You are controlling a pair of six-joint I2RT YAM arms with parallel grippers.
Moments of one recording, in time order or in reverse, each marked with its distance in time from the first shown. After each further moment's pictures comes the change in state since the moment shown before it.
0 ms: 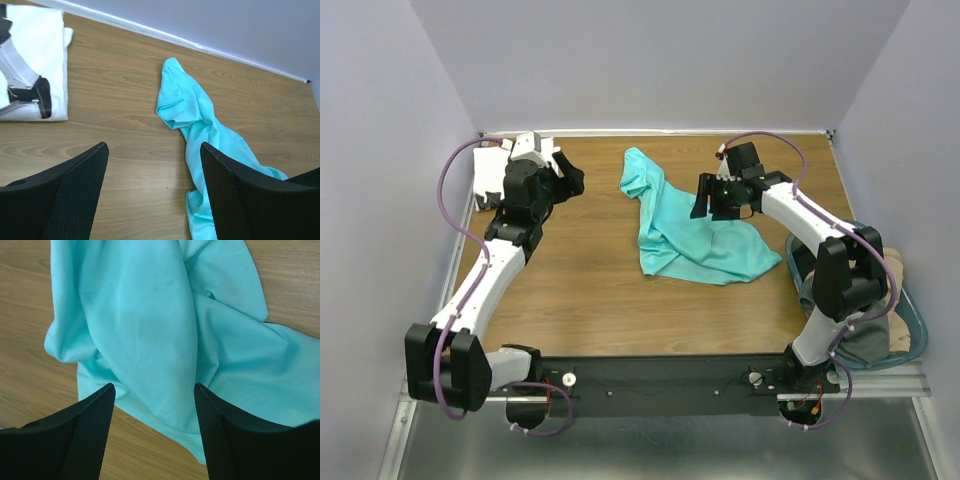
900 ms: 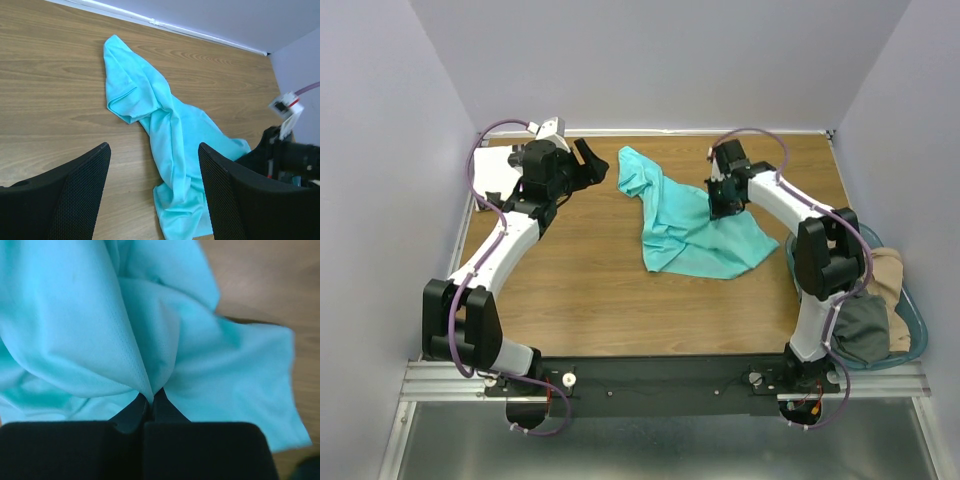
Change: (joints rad) left arm -0.040 0.245 0.169 0.018 0.185 -0.072; right arm 0.002 0.182 0.114 -0.127 0.166 -0.210
